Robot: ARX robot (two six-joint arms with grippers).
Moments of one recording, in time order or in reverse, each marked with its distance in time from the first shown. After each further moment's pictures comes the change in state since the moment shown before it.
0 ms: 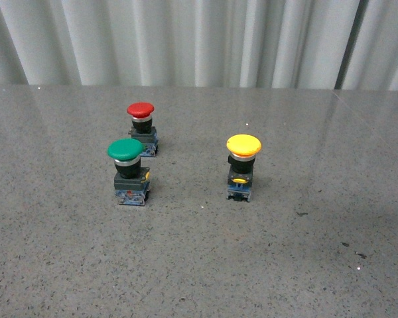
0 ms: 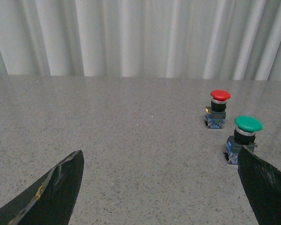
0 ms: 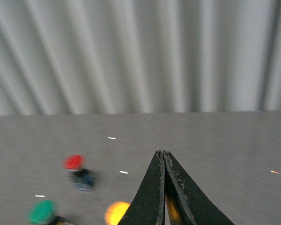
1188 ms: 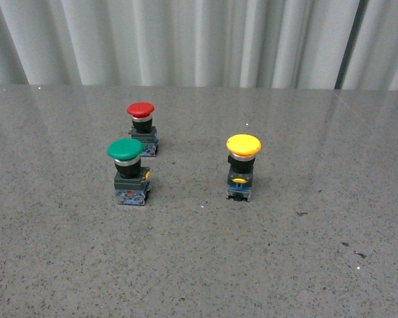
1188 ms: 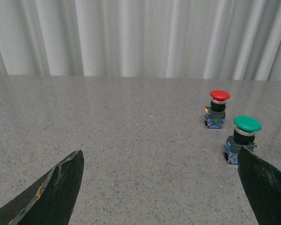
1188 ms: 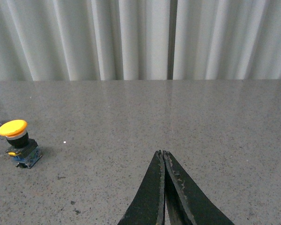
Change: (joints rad) left arm 0.000 0.000 0.000 0.000 0.000 0.000; right arm -0.418 -0.848 -0.534 -0.347 -0.133 -0.193
